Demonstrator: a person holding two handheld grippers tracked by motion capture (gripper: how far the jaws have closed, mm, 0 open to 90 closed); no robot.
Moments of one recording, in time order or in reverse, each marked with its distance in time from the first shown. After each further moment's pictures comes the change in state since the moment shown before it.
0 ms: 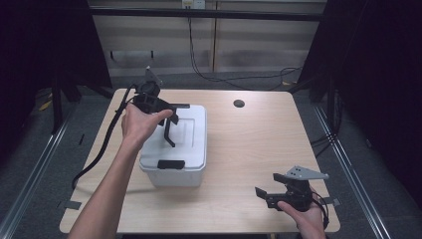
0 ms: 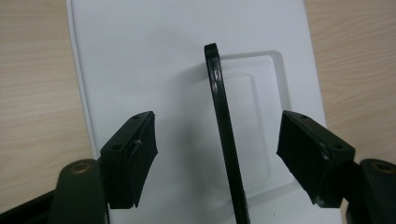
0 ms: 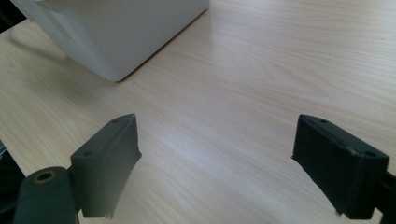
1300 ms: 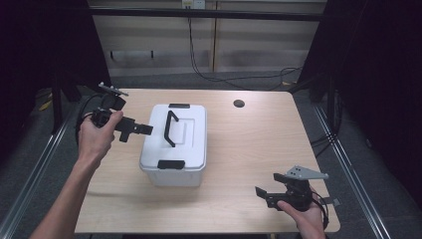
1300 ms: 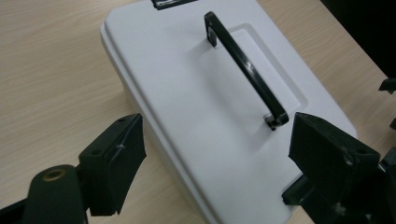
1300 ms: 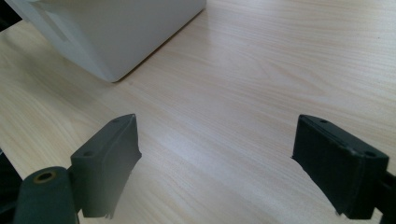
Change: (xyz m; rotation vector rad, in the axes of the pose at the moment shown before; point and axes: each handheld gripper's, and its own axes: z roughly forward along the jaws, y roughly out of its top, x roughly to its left) left arm 0.066 -0.062 -0.043 -0.214 -0.159 0.352; right arm 0.000 0.000 0.000 0.000 -0.010 0.006
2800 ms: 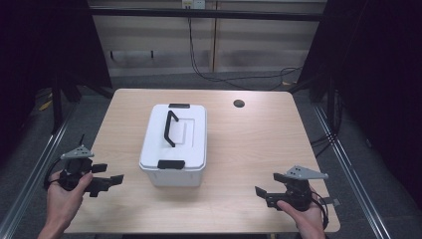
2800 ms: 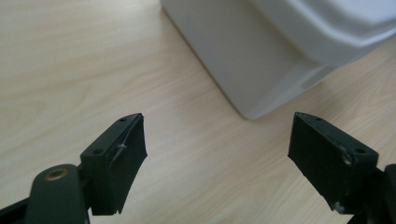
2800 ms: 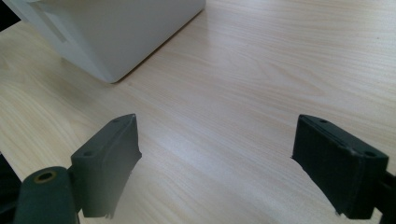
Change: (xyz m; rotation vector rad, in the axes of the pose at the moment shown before) left arm 0.037 -0.163 0.000 -0.102 0.065 -0.004; right arm 0.001 0.000 0.001 -0.001 -0.003 0.006
